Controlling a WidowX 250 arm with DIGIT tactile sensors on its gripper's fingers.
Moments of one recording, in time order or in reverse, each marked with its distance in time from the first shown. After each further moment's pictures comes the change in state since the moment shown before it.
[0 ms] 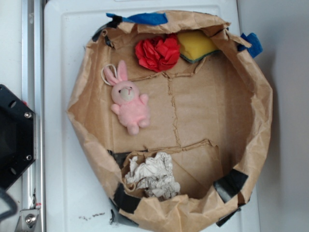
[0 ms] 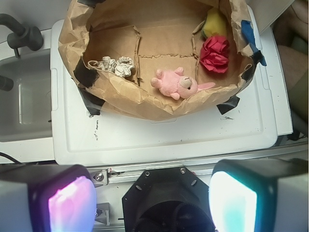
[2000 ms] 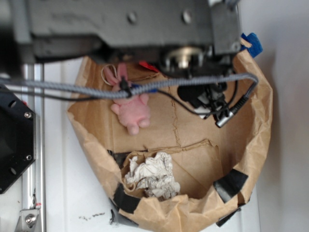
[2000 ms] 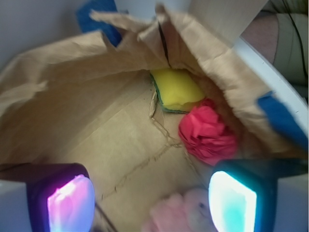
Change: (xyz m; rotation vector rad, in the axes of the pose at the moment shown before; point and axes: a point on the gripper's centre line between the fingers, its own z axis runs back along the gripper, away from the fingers) arm 0.148 0.047 -0.129 0.136 -0.092 0.639
